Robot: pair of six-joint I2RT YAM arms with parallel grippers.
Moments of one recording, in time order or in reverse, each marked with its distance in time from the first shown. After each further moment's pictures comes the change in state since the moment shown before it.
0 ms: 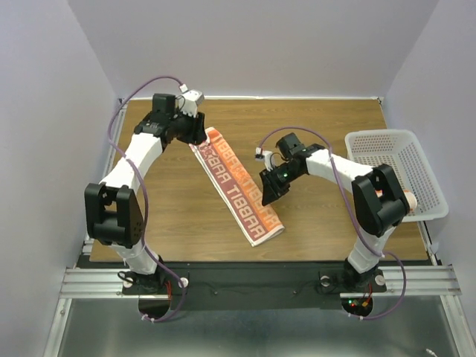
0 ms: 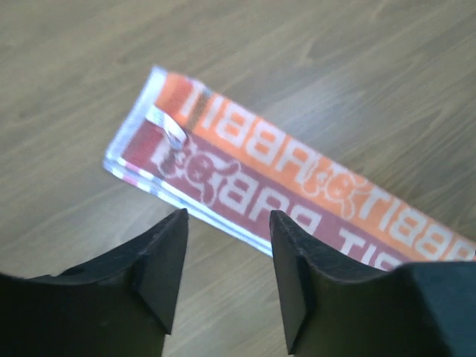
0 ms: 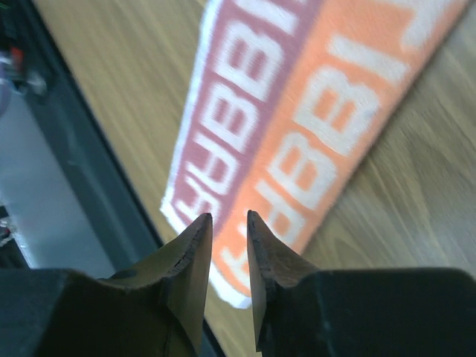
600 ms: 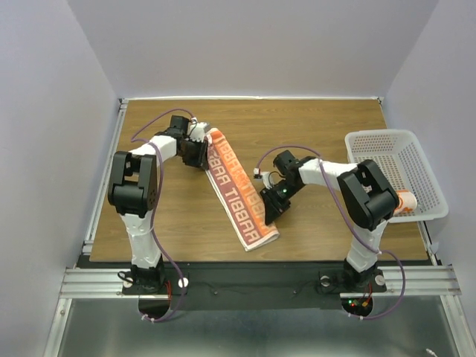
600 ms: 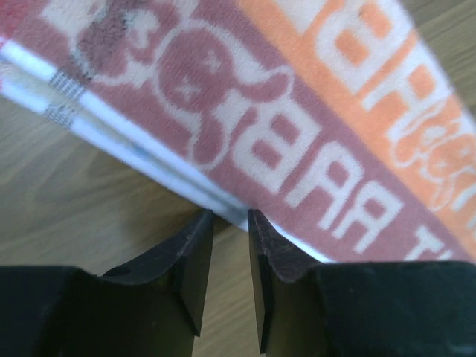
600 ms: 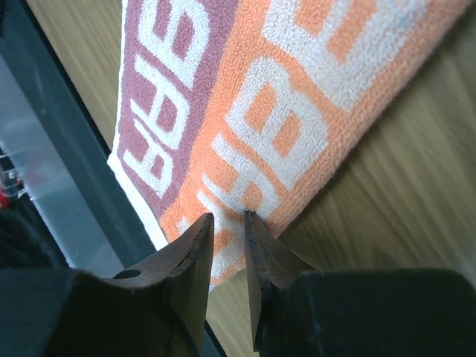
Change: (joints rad) left arm -0.001 0.317 -0.103 -0.003 0.007 -0.037; right arm 0.023 0.095 -0.140 0.003 -0.010 -0.086
